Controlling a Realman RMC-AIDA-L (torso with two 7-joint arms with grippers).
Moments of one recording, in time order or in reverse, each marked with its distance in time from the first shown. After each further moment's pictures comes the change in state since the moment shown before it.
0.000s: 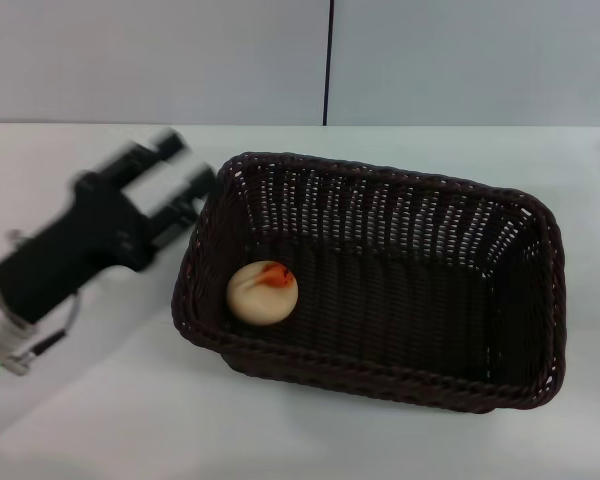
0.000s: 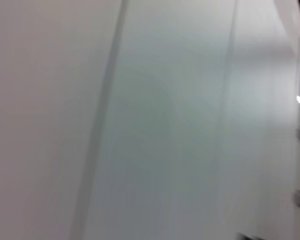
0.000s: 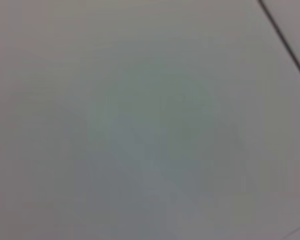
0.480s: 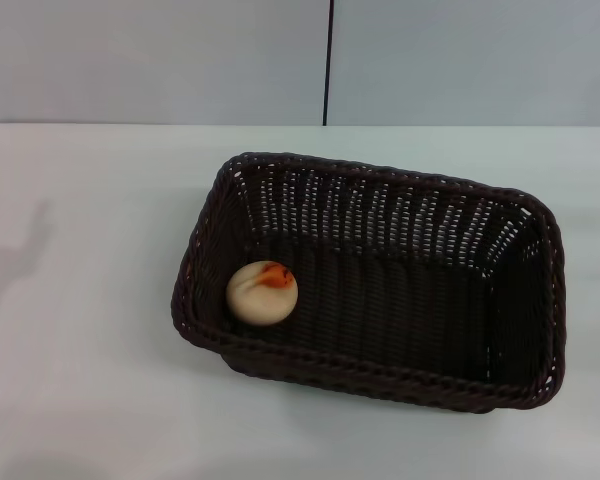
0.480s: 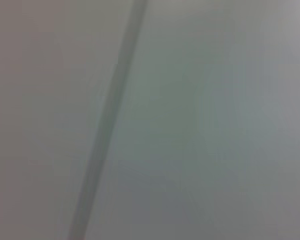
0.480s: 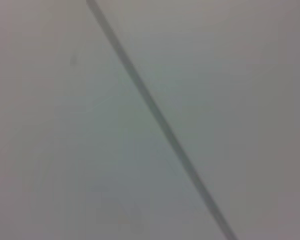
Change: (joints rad) left arm 0.186 0.003 -0.588 -0.115 -0.065 0.021 0.170; right arm -0.048 0.000 0.256 0.030 0.000 -0.062 0.000
